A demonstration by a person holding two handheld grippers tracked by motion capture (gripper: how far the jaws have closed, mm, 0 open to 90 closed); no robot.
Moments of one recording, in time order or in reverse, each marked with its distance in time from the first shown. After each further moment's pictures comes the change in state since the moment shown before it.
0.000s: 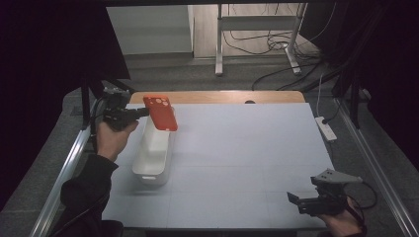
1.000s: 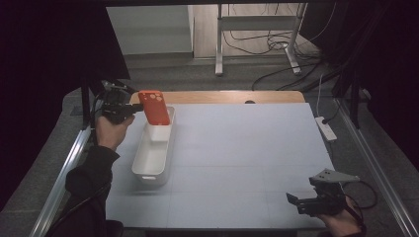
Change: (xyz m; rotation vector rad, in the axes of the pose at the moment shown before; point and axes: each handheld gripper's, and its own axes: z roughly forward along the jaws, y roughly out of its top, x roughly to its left) left arm 0.031 0.009 0.023 0.012 0.091 -0.036; right arm 0.000 0.001 0.002 0.029 0.012 -0.012
